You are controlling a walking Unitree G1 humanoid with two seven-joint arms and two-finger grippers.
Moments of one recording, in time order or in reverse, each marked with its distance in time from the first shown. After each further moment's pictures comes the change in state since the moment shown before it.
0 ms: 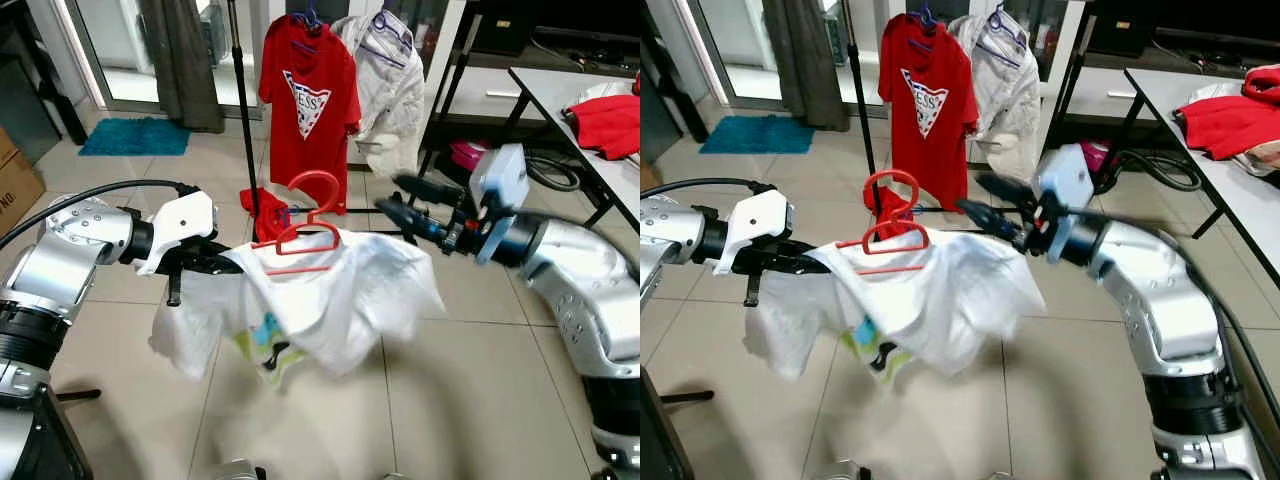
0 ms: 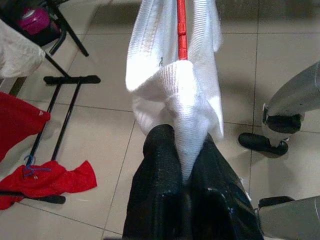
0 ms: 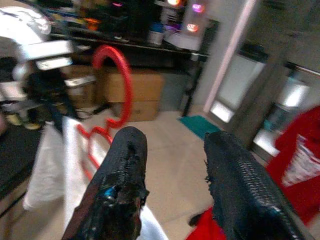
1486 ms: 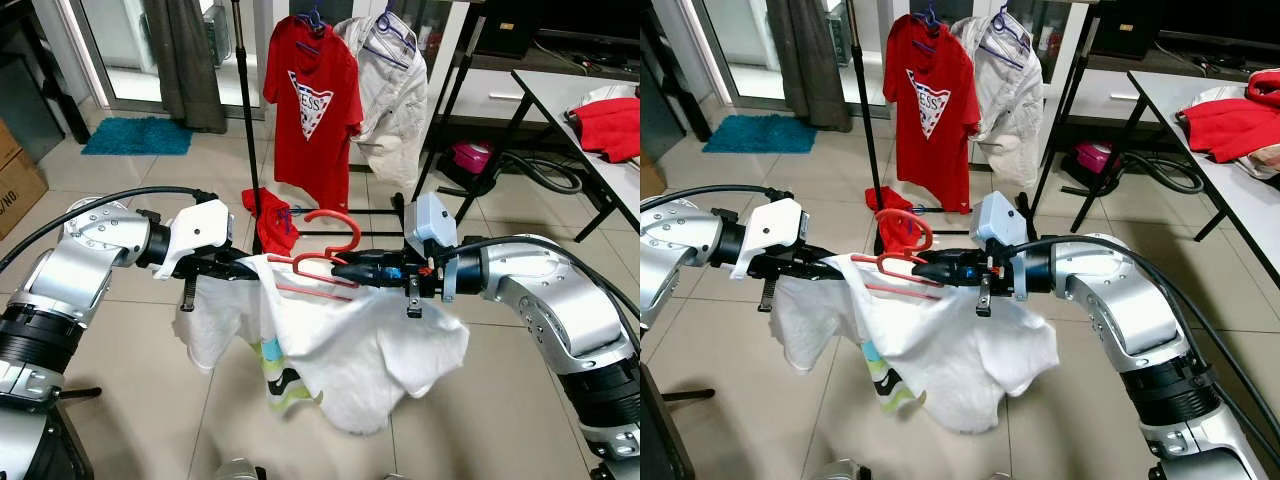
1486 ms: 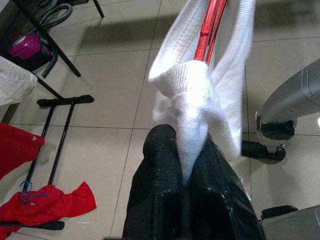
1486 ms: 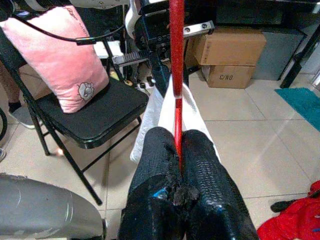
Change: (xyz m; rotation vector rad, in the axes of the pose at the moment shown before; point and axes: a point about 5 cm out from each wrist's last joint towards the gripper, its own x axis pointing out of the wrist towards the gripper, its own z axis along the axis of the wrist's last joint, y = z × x) left arm 0.014 -0.005 0.009 0.061 -0.058 -0.038; right arm 0.024 0.030 -0.024 0.084 0.157 0.378
